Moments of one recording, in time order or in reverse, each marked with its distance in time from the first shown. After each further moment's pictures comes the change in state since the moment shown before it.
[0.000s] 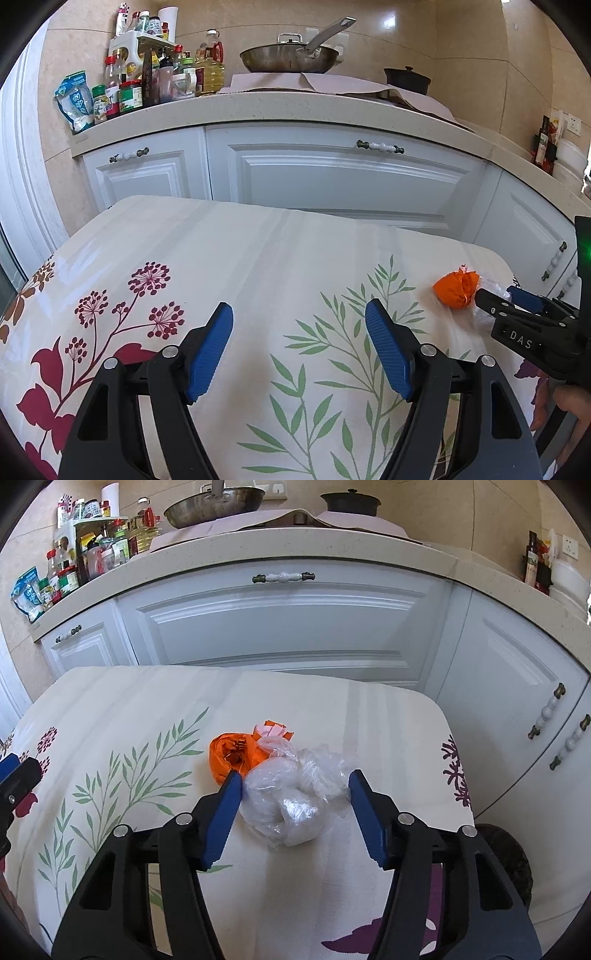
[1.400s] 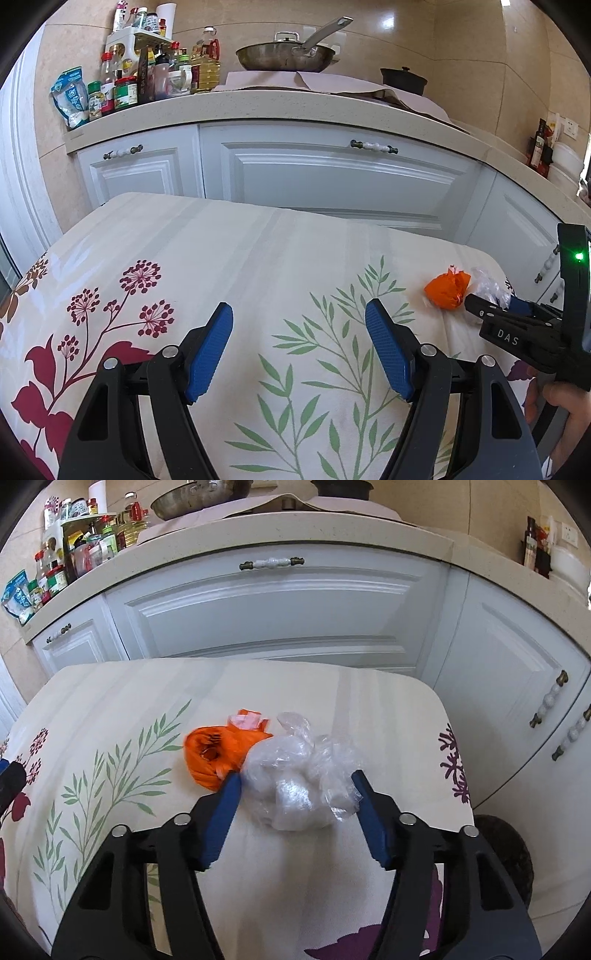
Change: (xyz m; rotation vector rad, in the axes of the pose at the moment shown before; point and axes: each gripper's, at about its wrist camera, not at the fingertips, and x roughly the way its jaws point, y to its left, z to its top) left arm -0.001 -0.004 0.001 -0.006 0.008 -0.027; right arm 0.014 -0.011 0.001 0.019 0.054 -0.002
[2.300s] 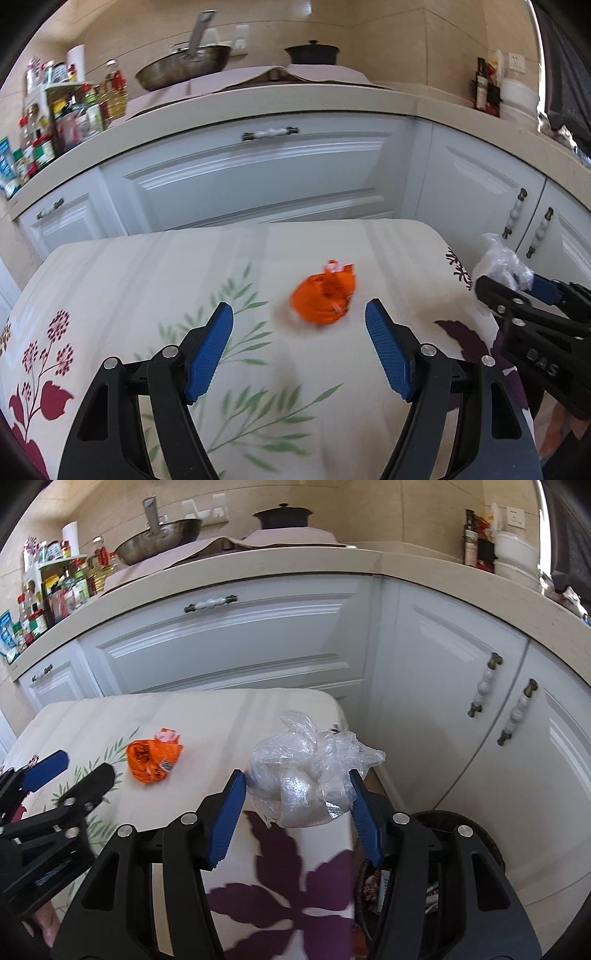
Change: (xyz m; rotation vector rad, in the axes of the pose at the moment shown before) left arm 0.036 -0.137 0.002 0.228 0.022 -0.086; right arm -0.054 -0.087 -0.019 0.112 -0.114 -0.085
